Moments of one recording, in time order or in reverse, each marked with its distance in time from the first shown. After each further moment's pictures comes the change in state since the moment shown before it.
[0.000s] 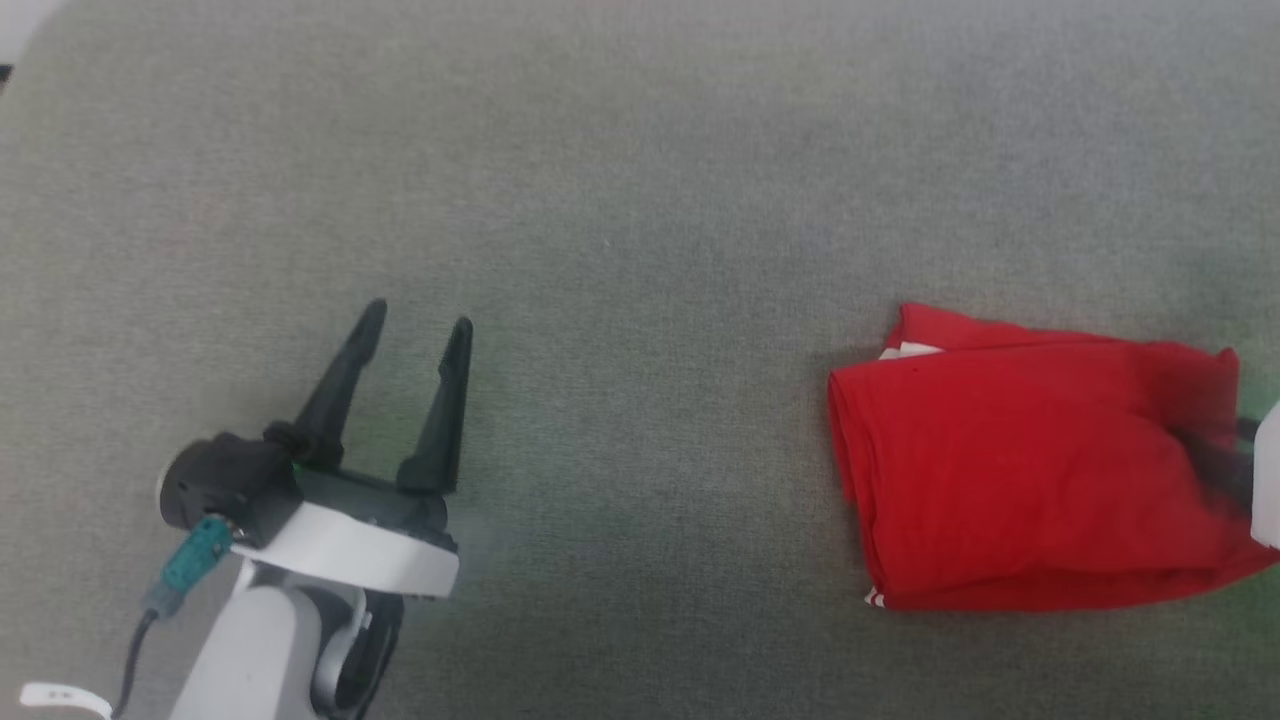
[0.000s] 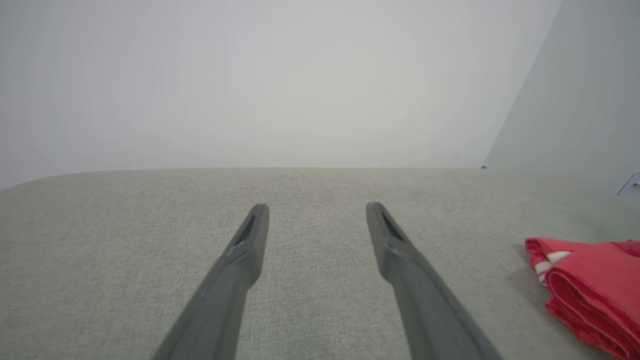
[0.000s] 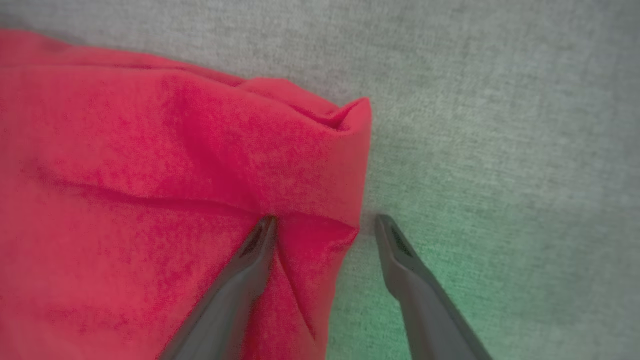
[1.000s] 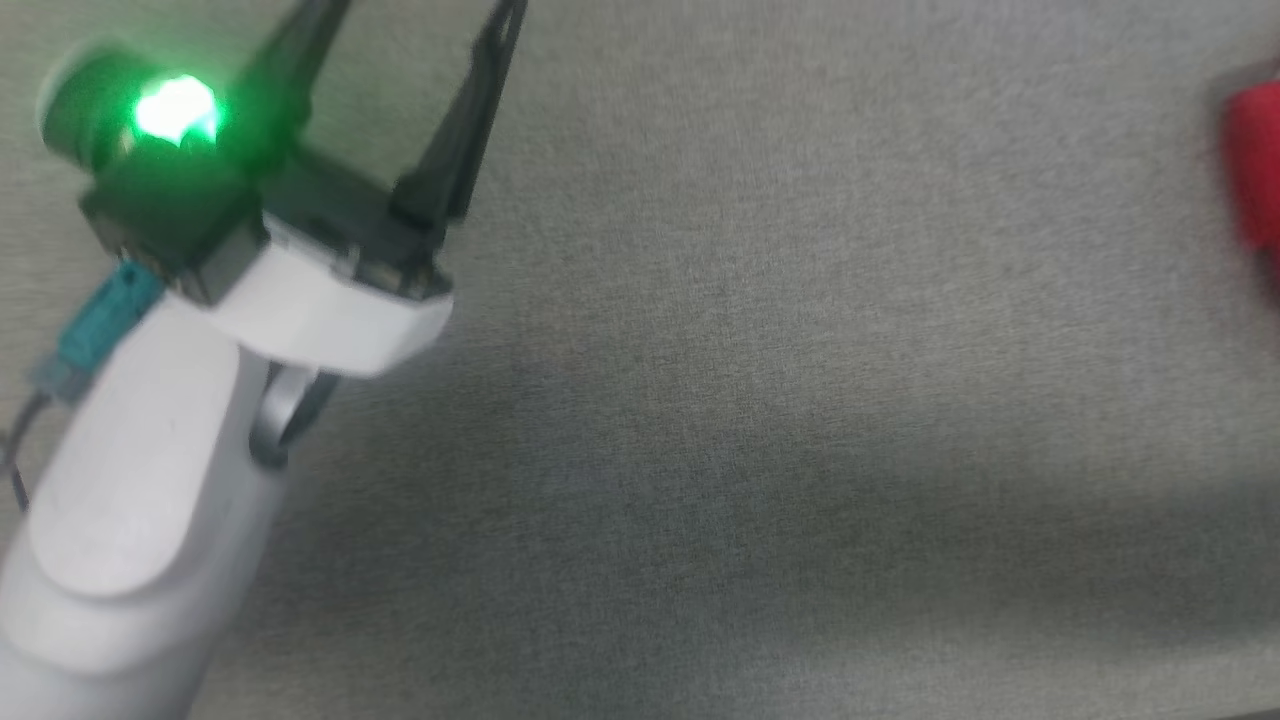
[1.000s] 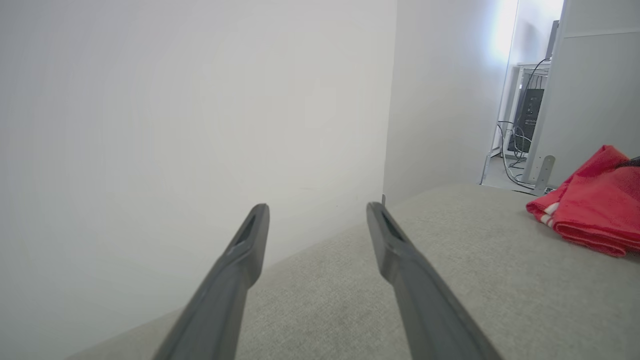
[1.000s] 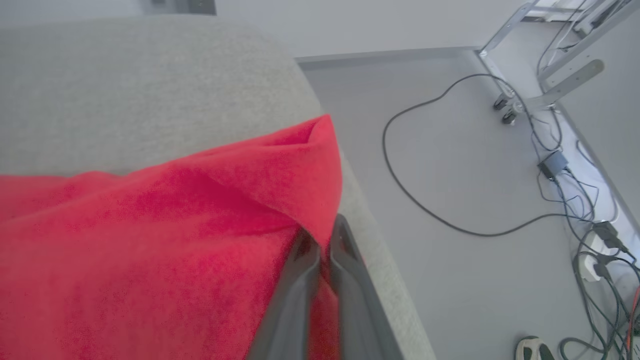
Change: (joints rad) left arm -0.487 0.183 -0.189 -0.062 -0.002 0.000 0.000; right arm -0.307 -0.125 -0.348 0.247 -0.153 0.001 -0.397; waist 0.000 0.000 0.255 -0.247
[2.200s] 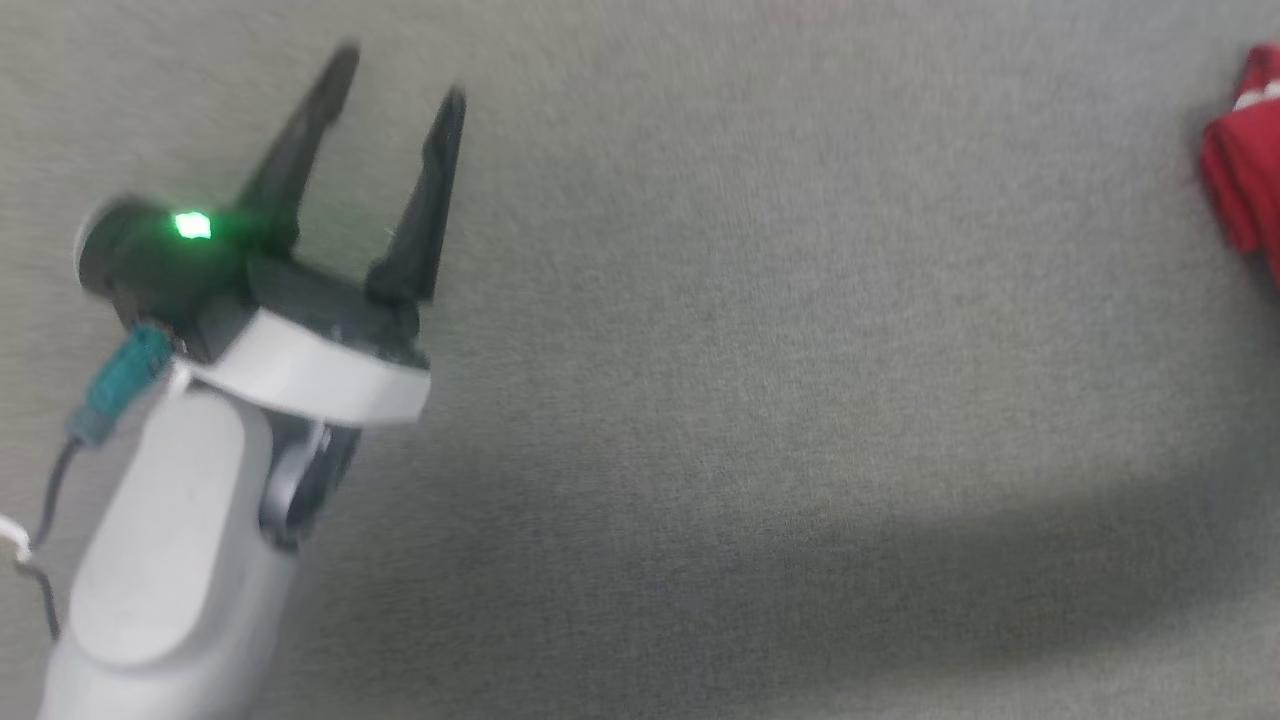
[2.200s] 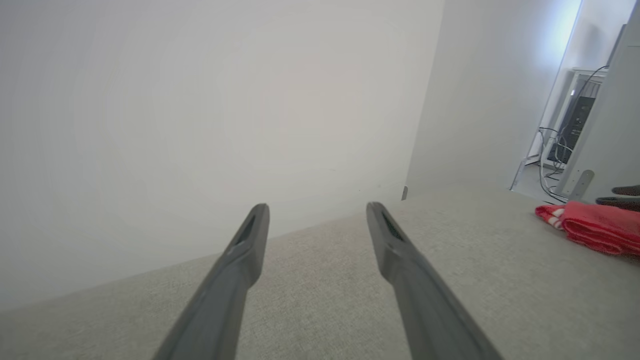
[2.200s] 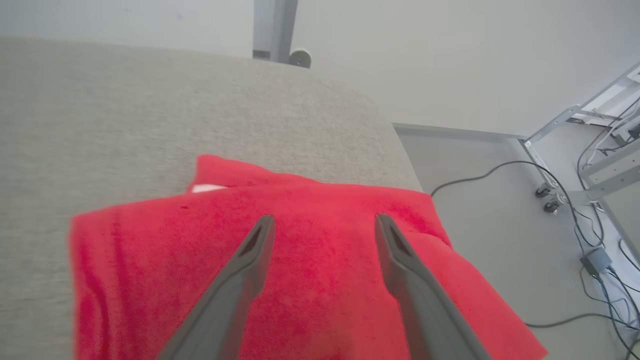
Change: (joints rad) left arm 0.117 -0.041 0.072 0.087 -0.030 0.000 0.000; right arm -0.232 0.088 0.377 0.463 -0.160 0.000 -0.499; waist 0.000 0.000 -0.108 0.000
